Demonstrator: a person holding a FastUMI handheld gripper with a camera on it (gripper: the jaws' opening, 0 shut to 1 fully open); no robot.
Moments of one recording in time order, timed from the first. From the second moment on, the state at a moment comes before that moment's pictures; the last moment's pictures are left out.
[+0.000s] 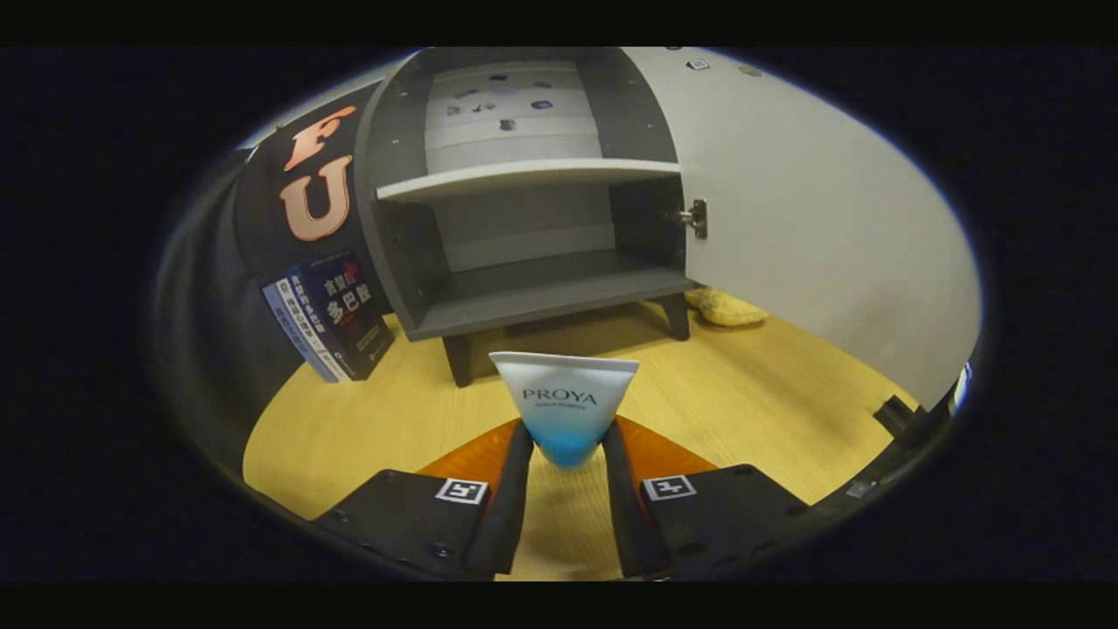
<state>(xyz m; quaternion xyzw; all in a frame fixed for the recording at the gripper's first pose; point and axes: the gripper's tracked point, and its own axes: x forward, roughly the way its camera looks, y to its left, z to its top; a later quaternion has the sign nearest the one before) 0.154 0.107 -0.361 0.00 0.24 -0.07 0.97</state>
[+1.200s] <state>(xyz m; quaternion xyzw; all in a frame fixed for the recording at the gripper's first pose) 0.401 0.119 -0.113 -0.06 0.18 0.00 0.98</state>
